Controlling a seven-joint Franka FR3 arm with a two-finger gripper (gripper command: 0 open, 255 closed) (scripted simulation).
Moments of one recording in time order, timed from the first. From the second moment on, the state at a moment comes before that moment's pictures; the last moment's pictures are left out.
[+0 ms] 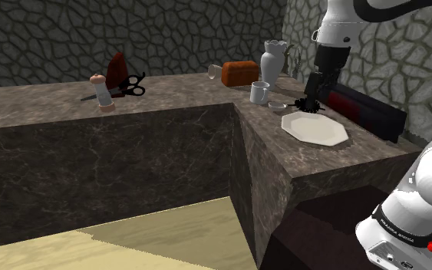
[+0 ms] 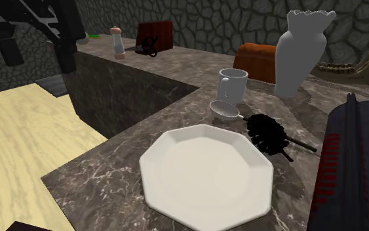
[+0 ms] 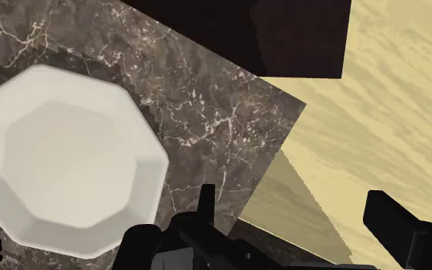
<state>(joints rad) 0.00 -0.74 0.07 -2.43 0.09 1.67 0.04</state>
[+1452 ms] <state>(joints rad) -0.09 -0.49 -0.45 -2.45 -0.03 2.07 -0.62</state>
